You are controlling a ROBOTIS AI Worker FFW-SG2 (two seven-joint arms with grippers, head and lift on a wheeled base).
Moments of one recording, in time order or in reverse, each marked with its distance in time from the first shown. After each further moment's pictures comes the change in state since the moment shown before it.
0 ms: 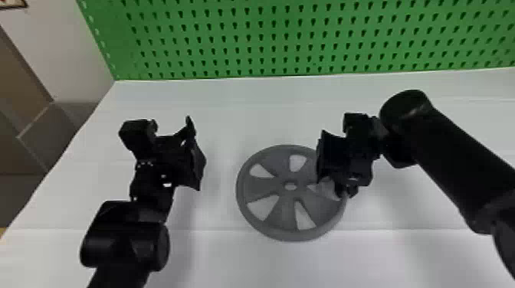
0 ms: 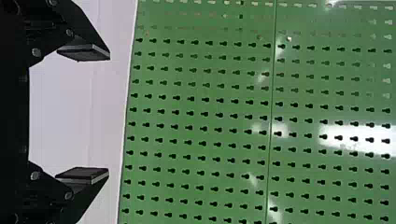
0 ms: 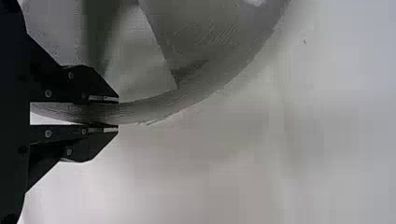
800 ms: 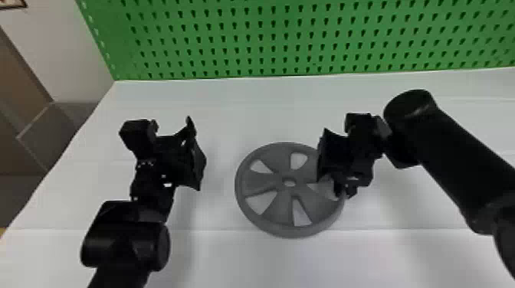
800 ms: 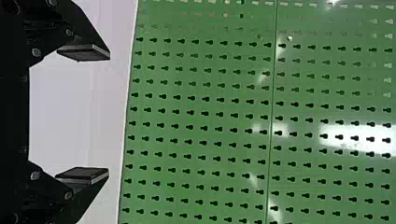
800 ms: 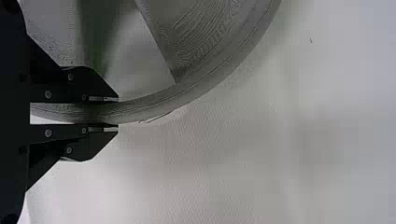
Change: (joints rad) left arm -0.001 0.000 -0.001 0.001 0.001 0.000 0.000; right arm 0.003 0.003 -0.058 0.003 0.005 0.020 0.000
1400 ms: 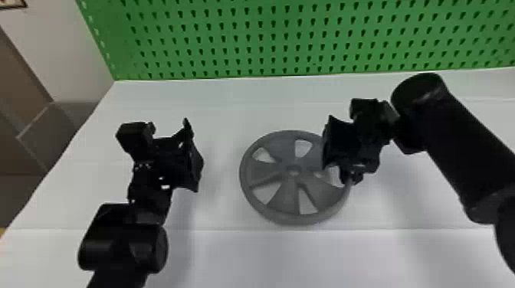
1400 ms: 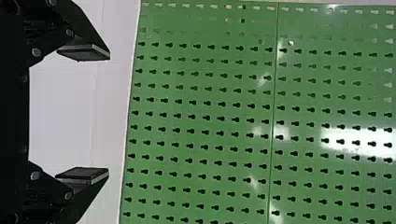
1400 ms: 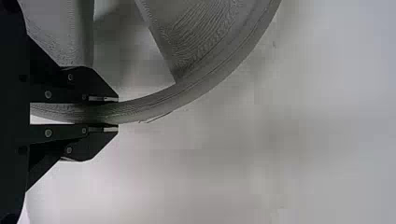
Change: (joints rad) left arm 0.011 0.001 0.012 0.000 0.004 -0.007 0.000; right arm -0.006 0.013 -0.146 -0.091 0.153 0.087 -0.001
